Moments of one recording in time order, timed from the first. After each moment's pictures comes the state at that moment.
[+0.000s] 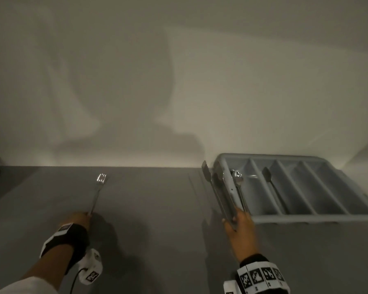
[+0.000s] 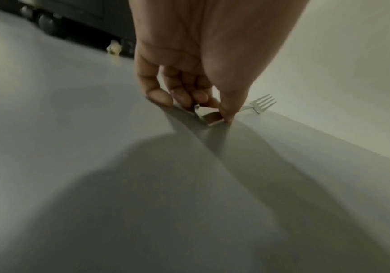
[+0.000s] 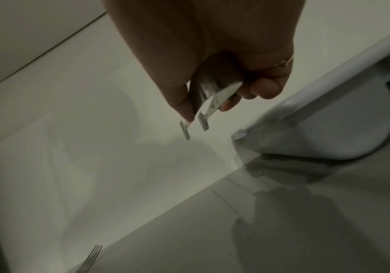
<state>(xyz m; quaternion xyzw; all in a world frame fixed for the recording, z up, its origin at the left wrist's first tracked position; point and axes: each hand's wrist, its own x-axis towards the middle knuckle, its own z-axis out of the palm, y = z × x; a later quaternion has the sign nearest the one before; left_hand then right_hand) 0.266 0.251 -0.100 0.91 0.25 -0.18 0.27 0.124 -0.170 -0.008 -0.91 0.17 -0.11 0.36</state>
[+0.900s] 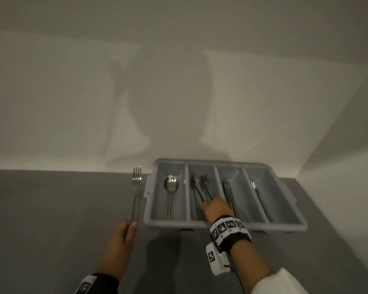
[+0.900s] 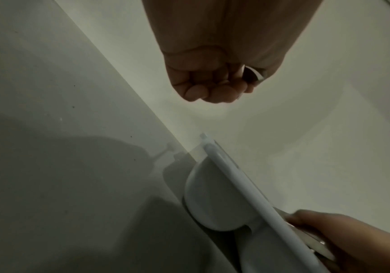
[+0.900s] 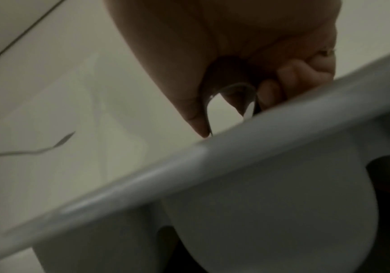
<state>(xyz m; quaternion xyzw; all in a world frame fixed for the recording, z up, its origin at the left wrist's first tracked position) 0.101 -0.172 -0.011 0.84 0.04 0.06 0.53 0.171 -0.425 0.018 -0.92 0.24 0.08 0.29</state>
